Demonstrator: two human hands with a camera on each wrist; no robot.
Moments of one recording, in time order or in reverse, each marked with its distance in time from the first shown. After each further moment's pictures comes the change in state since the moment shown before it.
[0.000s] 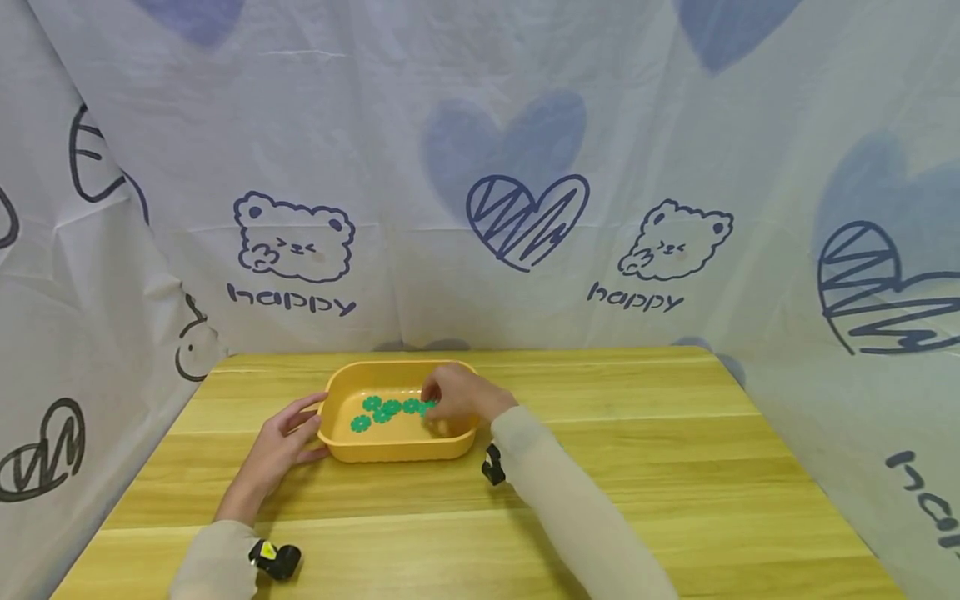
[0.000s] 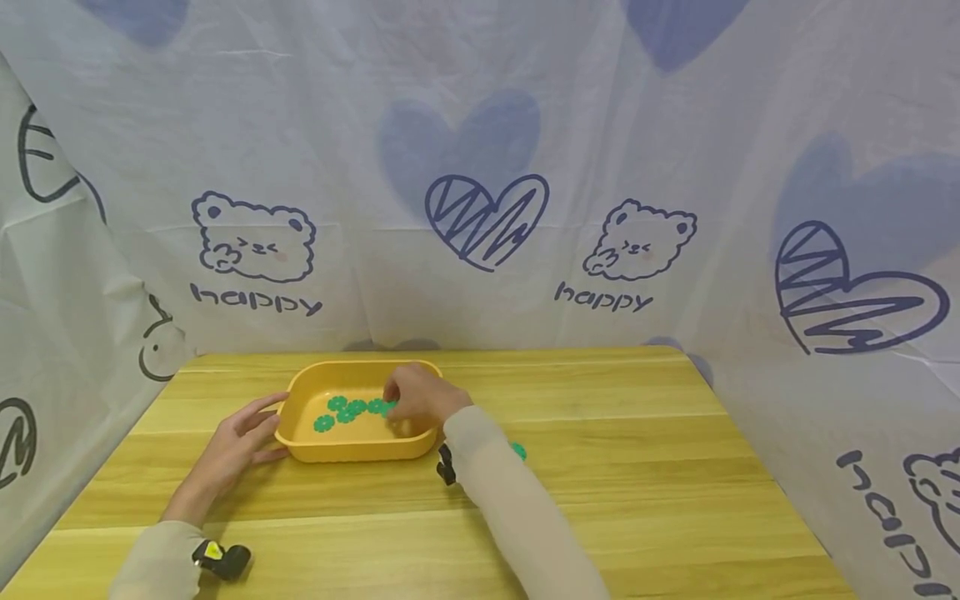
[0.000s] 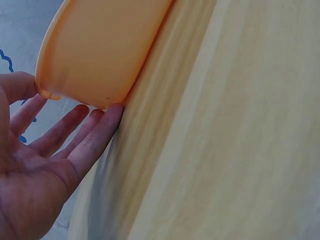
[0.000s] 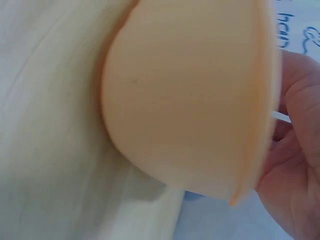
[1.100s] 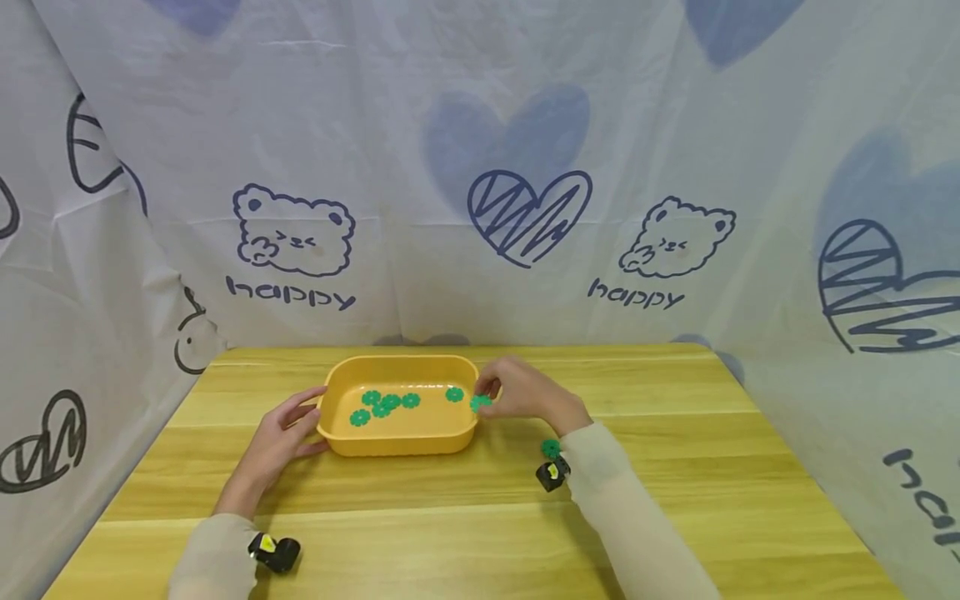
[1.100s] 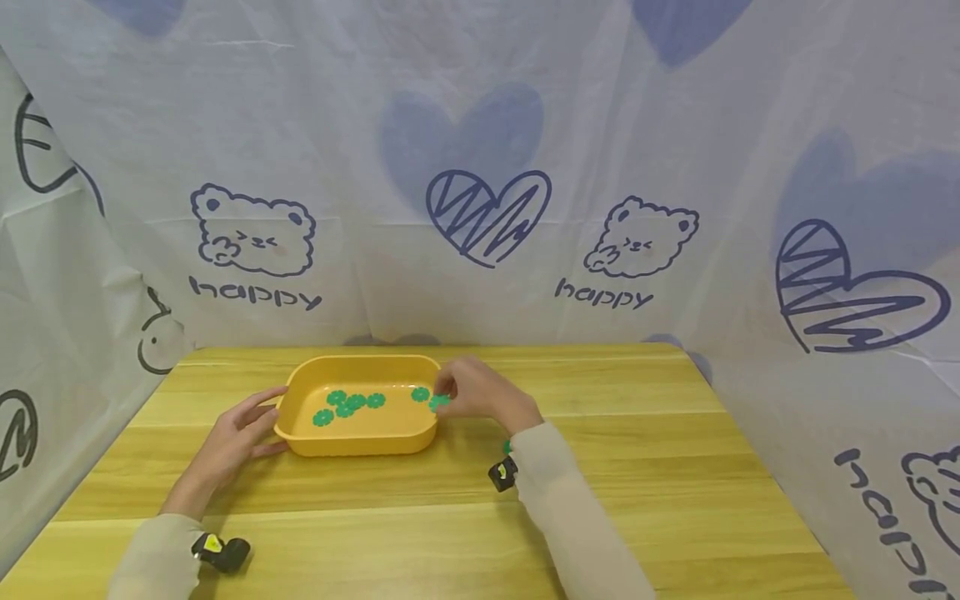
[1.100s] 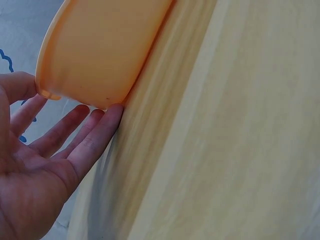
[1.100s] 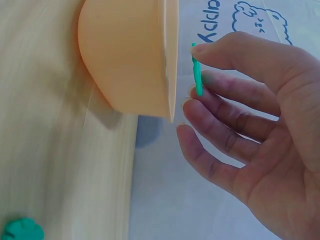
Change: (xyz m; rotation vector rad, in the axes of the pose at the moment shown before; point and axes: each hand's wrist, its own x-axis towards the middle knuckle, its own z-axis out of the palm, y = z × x) left_hand 0.001 -0.001 -0.001 0.017 -0.001 -0.003; right_hand -0.083 0.022 -0.040 0.044 0.136 -0.053
